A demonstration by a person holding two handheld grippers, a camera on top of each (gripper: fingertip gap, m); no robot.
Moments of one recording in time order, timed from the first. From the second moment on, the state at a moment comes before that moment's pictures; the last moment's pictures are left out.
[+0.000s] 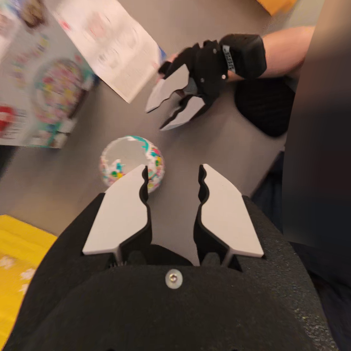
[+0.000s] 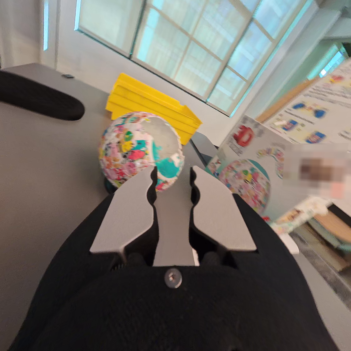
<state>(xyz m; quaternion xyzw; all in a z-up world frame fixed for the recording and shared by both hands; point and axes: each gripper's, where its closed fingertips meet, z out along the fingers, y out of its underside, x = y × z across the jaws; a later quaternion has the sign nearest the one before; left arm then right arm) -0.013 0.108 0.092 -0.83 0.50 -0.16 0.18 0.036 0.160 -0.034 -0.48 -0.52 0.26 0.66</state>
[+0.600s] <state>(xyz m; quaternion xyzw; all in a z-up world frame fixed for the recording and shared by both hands) -0.143 0.079 0.053 -0.66 0.36 -0.29 0.59 0.059 0.166 0.036 -0.51 -0.50 0.31 0.63</state>
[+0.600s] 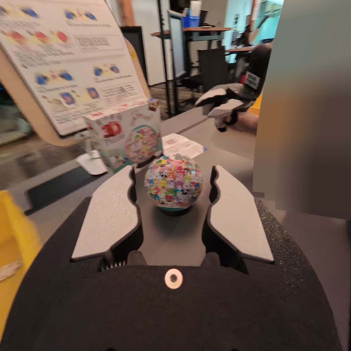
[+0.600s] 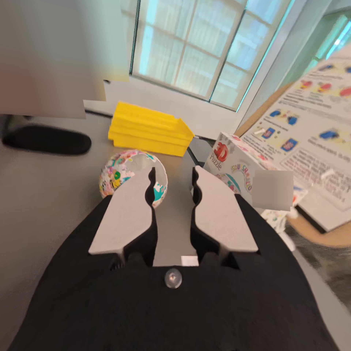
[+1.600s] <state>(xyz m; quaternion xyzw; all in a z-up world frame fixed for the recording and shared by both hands) -0.079 0.153 0.004 -0.67 0.39 -0.51 0.37 -0.077 0.190 -0.039 -0.36 -0.82 0.00 0.45</state>
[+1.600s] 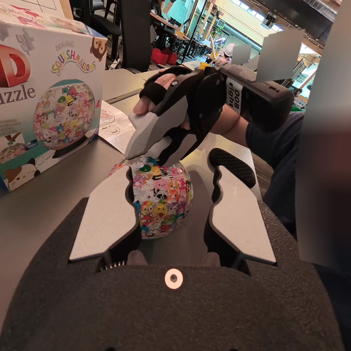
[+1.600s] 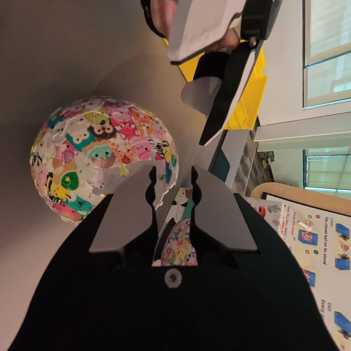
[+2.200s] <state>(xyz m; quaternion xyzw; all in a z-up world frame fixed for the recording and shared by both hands) -0.076 0.147 -0.006 -0.67 0.39 -0.52 0.35 -0.083 0.199 -0.044 -0.28 -0.81 -0.05 0.50</state>
